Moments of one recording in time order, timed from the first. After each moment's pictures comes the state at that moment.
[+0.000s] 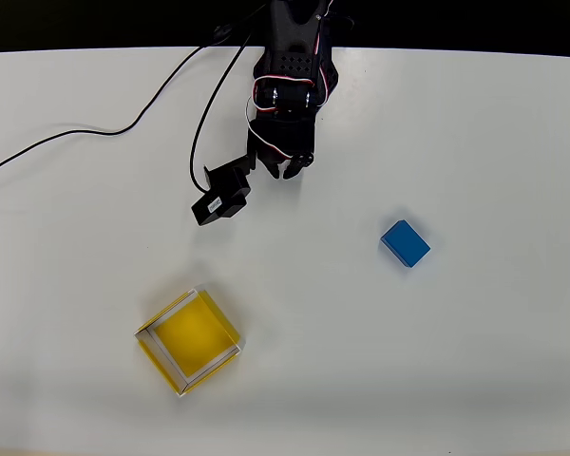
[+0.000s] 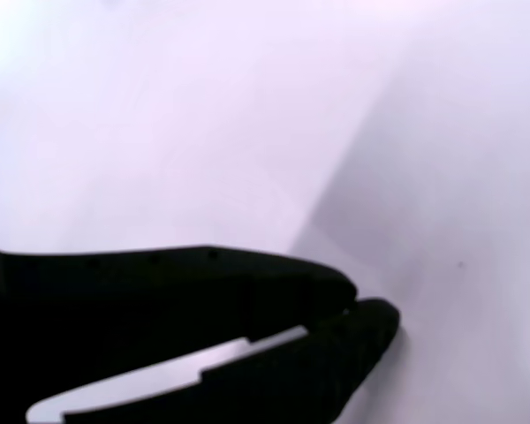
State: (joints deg) arm 0.0 189.0 178.2 76.8 -94.6
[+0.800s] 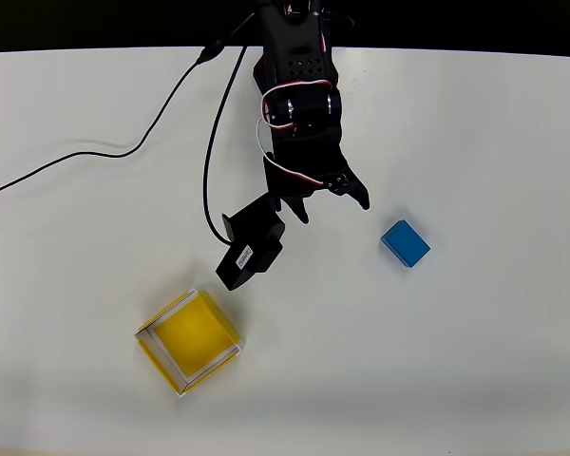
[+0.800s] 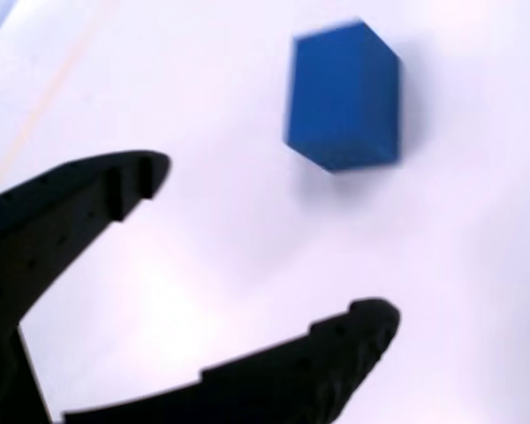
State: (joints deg) arm -15.1 143.2 123.8 73.4 -92.5
